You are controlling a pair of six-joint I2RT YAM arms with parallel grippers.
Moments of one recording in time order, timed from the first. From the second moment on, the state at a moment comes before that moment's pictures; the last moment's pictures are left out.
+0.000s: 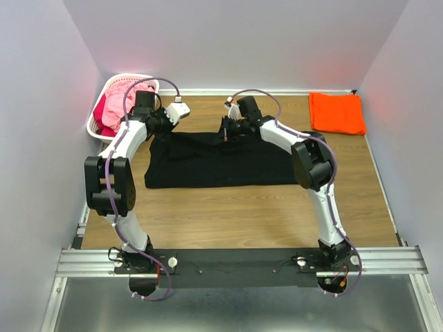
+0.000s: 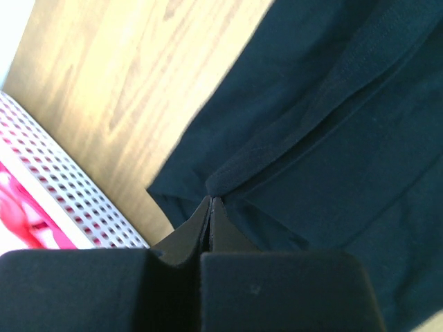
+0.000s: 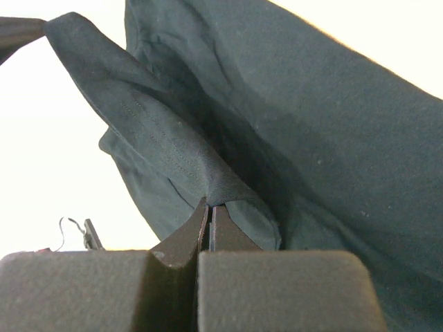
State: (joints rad) left arm -0.04 1.80 1.42 -0.50 0.40 0.84; right arm 0.51 2.34 1.83 -0.21 -0.66 0.51
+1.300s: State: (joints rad) left arm -0.13 1.73 1.33 -0.41 0.30 0.70; right arm 0.45 2.33 1.76 -0.21 -0.76 0.56
